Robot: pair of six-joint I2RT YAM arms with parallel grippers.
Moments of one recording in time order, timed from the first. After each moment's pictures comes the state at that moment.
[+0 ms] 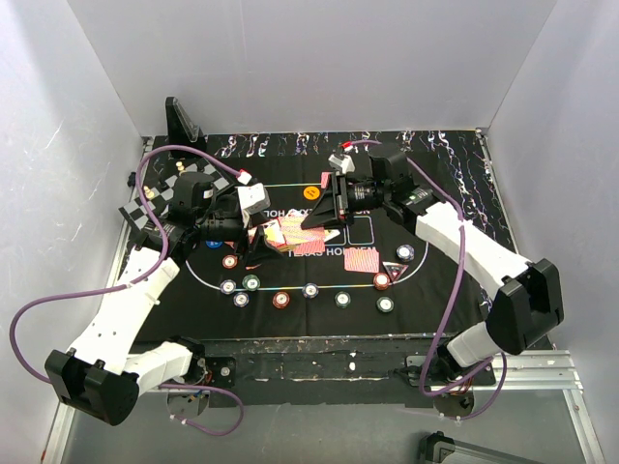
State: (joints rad) left arm -0.36 1.09 1.12 -0.67 0.93 0.43; right arm 0.61 1.48 1.26 -0.21 -0.96 0.97
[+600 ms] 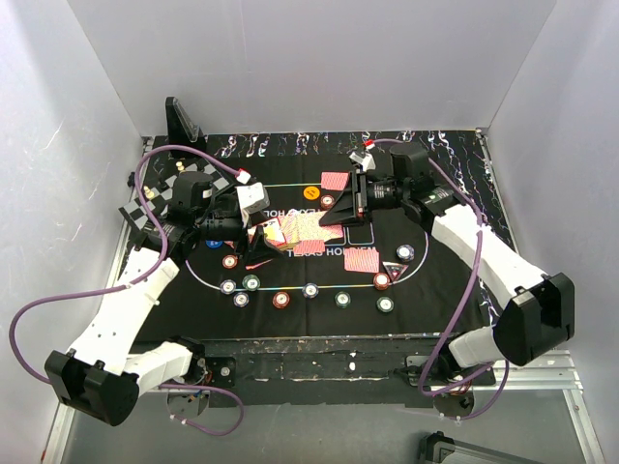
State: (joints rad) left arm -0.36 1.09 1.12 -0.66 0.93 0.43; right arm 0.51 1.41 1.23 -0.31 -0.98 0.91
